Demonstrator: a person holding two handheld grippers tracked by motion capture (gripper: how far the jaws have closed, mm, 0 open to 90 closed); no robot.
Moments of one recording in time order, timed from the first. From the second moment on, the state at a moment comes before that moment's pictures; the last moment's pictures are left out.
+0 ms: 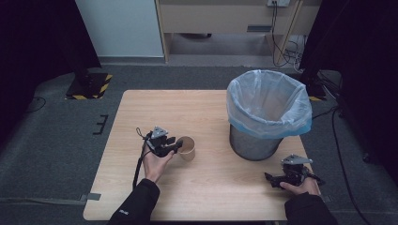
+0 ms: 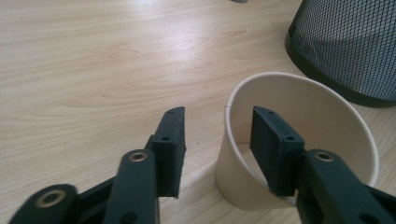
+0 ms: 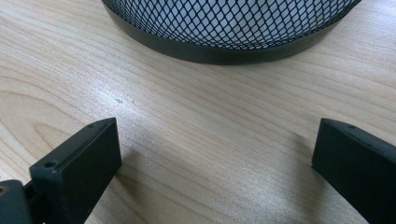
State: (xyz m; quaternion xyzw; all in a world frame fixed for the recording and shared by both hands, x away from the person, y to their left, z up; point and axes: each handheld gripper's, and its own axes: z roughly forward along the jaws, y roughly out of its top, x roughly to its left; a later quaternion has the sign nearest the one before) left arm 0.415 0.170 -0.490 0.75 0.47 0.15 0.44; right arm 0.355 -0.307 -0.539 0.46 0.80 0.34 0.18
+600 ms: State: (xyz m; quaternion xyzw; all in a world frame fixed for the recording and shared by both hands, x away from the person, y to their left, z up) left arm 0.410 0.172 -0.478 0.74 0.48 0.13 0.45; right arm 0.355 -0.307 -0.539 0.46 0.80 0.33 0.18
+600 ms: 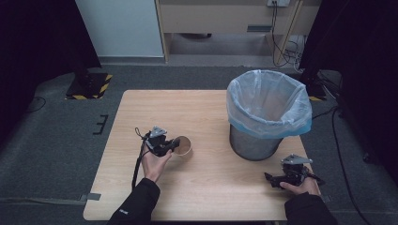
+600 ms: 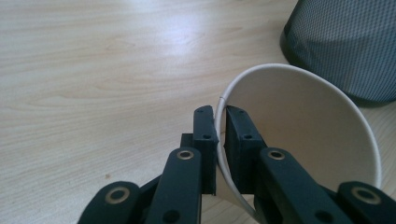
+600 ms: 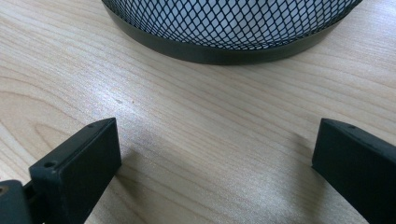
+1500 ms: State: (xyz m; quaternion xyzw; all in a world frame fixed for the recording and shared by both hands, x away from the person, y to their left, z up) left arm 0.392 0.162 -0.374 0.68 0.39 0.20 0.58; right arm 0.355 -0.306 -0.539 0.46 0.80 0.34 0.18
